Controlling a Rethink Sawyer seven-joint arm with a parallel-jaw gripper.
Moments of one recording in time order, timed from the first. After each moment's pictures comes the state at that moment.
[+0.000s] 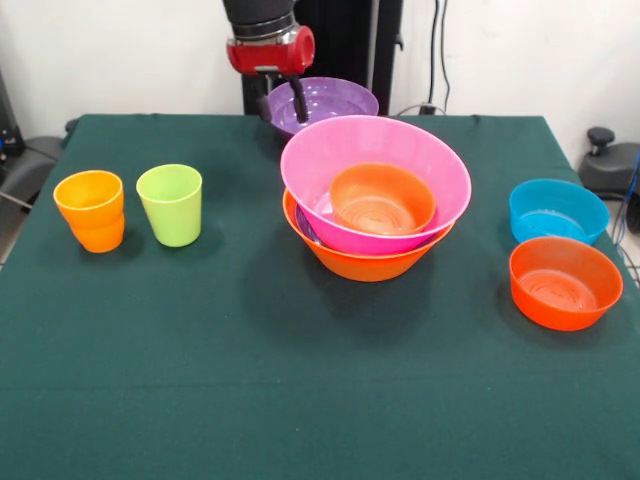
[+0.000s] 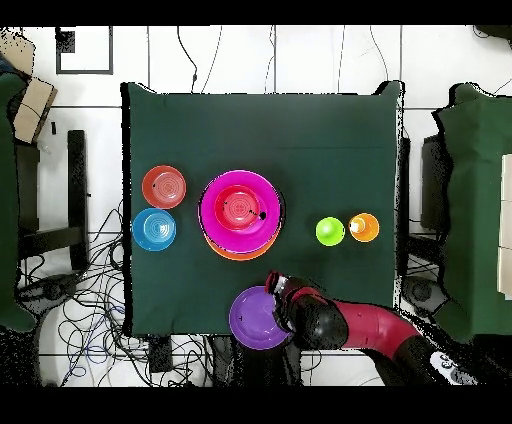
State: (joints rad) arm -0.92 -0.69 0.38 2.24 -0.50 0.11 2.05
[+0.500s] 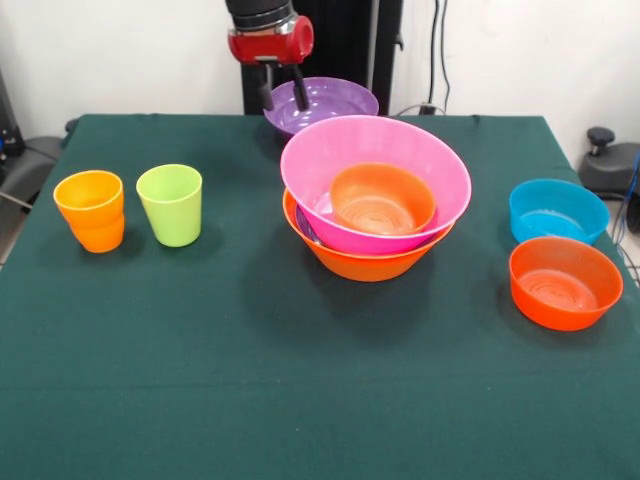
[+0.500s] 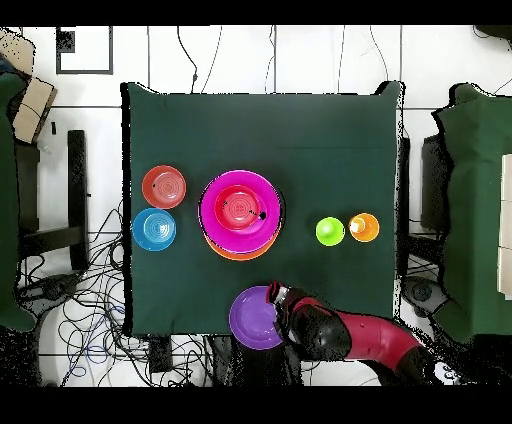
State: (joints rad) arm -0.95 -0.68 0.37 2.28 -0.52 0.10 2.05
